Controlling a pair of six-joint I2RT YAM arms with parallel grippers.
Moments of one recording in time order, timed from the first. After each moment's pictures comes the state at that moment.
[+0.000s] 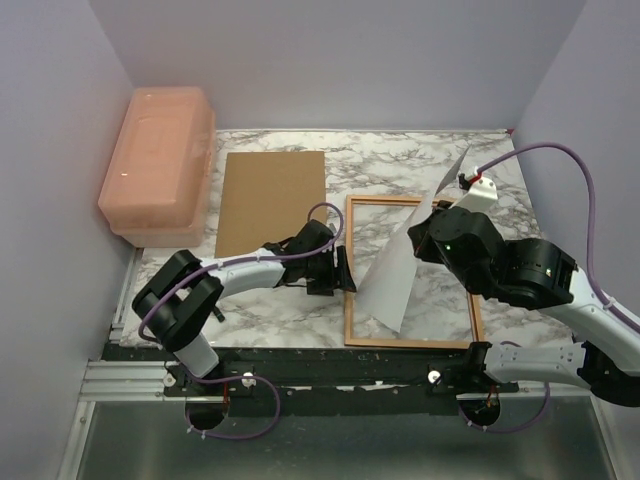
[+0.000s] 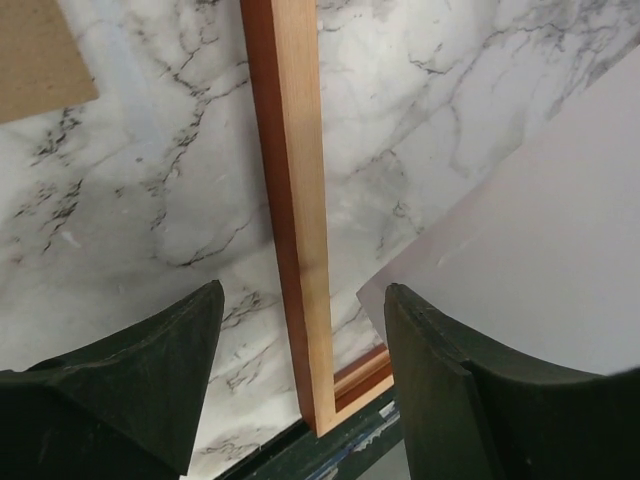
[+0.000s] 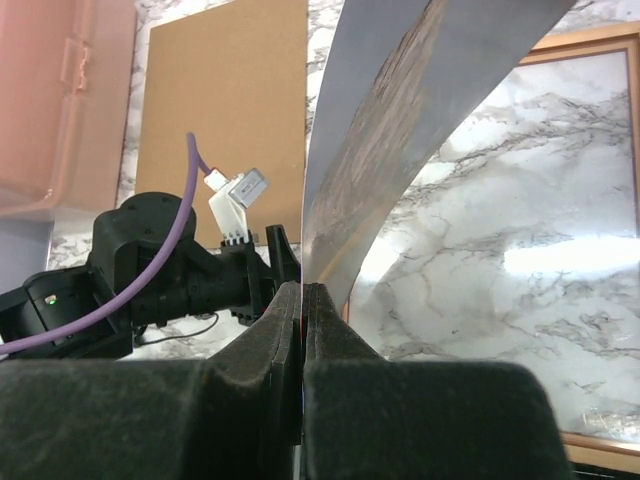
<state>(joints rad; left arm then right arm) -0.78 1.60 0.83 -0.14 0.30 -0.88 1.10 1.04 1.45 -1.06 0.76 0.90</state>
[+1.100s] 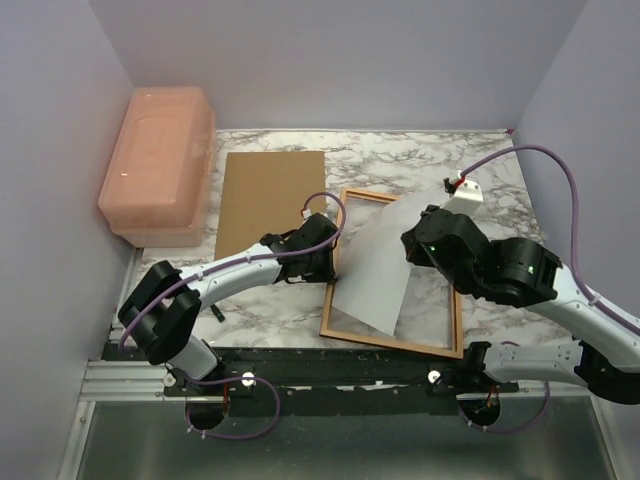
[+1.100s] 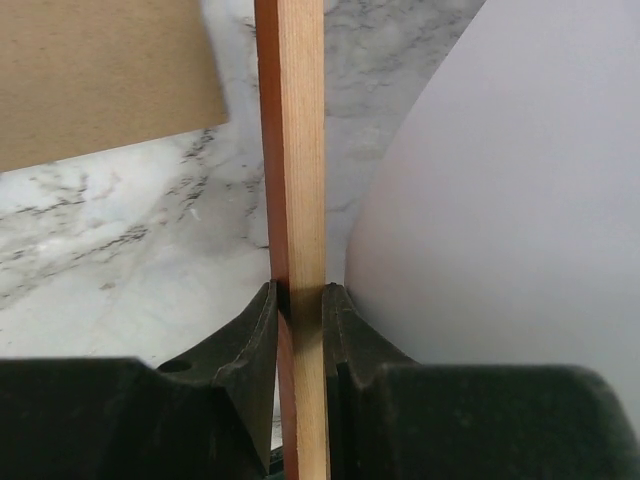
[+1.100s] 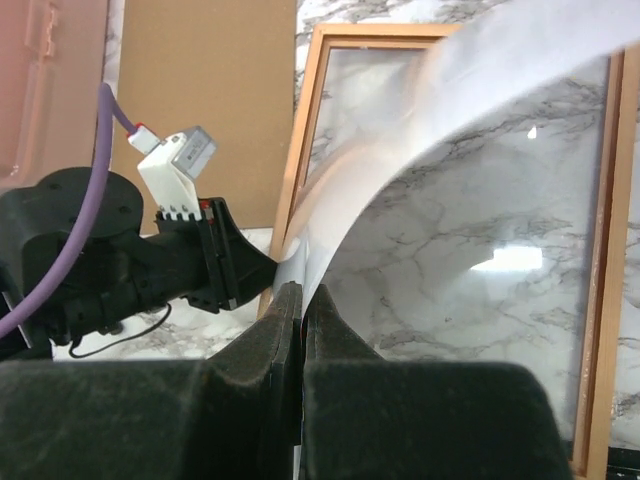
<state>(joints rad) -0.83 1.54 0.98 -0.40 0.01 -0.80 1.10 1.05 1.42 -1.07 0.75 0.90</state>
